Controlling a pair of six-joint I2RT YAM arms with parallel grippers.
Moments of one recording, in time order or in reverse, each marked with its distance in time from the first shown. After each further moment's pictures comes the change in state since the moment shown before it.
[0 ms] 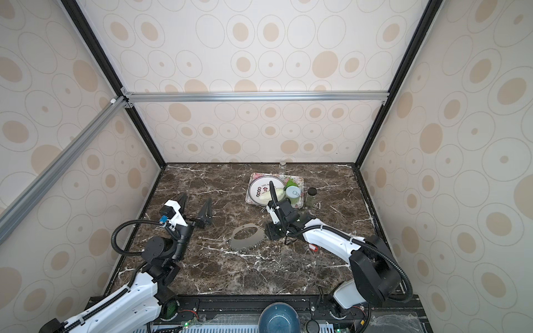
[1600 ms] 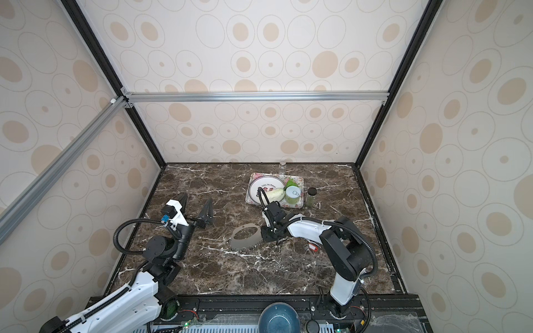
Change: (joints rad) left arm 0.000 0.014 0.000 0.000 0.000 0.000; right arm 0.031 0.266 0.092 0.040 -0.023 0.104
